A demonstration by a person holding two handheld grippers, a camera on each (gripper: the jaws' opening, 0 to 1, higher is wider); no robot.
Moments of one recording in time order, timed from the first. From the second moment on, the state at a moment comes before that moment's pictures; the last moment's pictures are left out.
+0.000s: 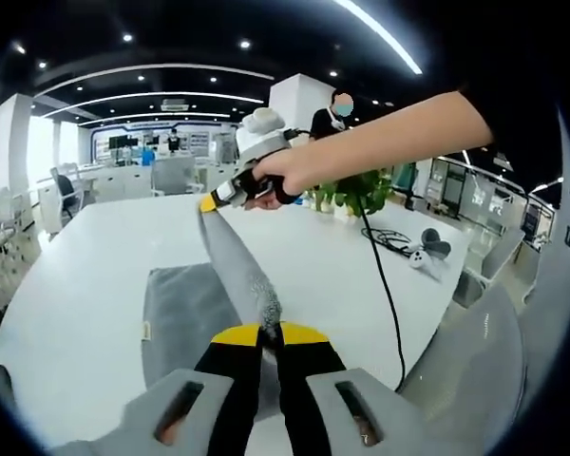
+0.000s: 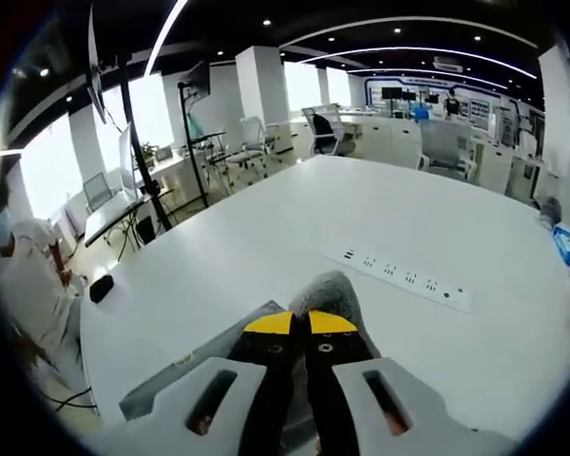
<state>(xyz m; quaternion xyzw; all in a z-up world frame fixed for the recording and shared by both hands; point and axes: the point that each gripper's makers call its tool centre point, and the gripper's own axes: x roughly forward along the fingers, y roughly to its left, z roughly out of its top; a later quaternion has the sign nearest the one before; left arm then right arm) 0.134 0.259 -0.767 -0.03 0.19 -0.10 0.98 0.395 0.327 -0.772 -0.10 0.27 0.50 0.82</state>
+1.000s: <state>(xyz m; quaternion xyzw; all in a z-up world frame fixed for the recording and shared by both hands) 0.115 0.302 -0.790 -0.08 0.21 -0.04 0.97 0.374 0.377 -0.794 -0.10 0.28 0.53 0.79</state>
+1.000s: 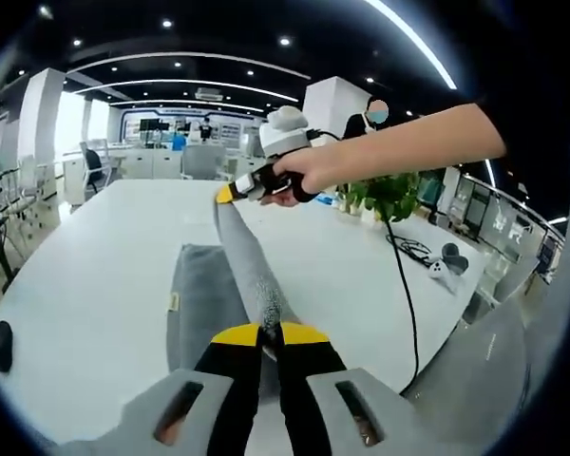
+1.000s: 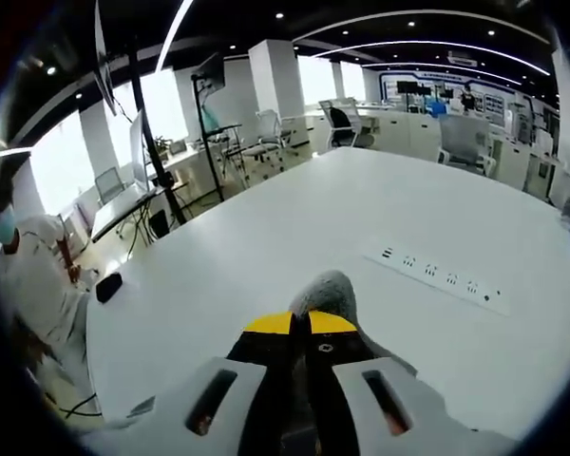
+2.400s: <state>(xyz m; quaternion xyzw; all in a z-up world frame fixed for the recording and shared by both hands) 0.091 0.357 -0.890 -0.23 0.28 0.10 0.92 0.362 0.434 -0.876 -0.16 0.30 0.54 0.77</state>
